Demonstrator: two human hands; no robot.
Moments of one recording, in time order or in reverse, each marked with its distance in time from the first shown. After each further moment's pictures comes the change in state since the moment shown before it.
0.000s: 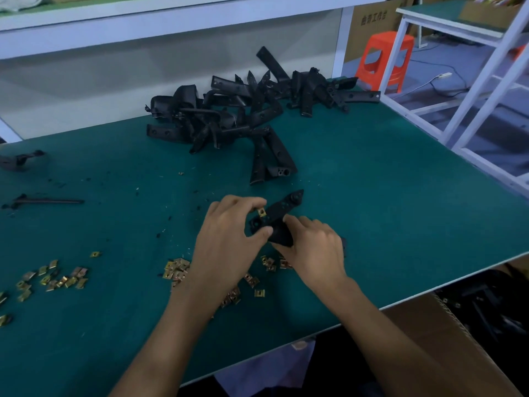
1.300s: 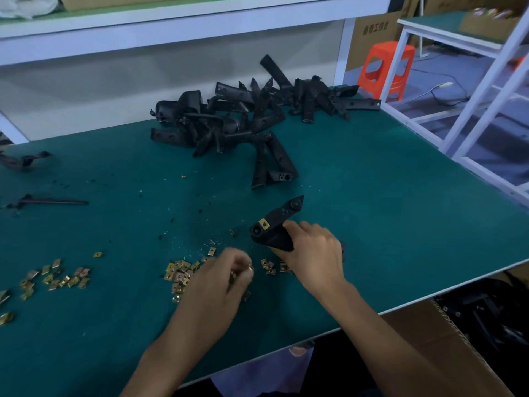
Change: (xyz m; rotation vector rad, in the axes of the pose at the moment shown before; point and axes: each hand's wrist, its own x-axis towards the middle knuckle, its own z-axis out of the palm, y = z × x) left_hand -0.062 -0.044 0.012 -0.119 -0.106 0.027; right_hand 0.002 -0.001 -0.001 -0.094 -0.001 -0.020
